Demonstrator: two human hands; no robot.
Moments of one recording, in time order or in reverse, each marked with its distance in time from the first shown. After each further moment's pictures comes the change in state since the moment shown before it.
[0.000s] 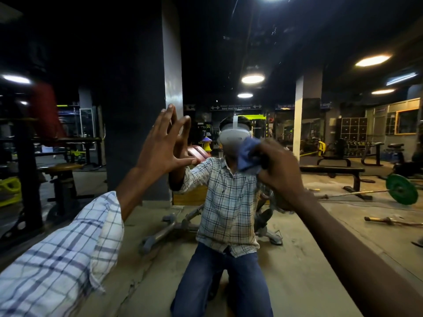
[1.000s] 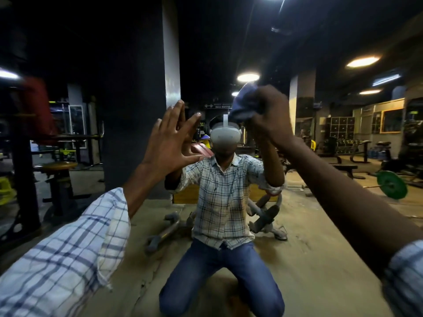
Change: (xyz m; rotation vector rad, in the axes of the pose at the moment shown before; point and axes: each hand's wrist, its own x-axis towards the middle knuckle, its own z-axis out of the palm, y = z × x) left_hand -0.023 -0.104 -0.019 0.146 0.006 0.115; right_hand 0.125 -0.085 0.060 0.037 0.195 0.003
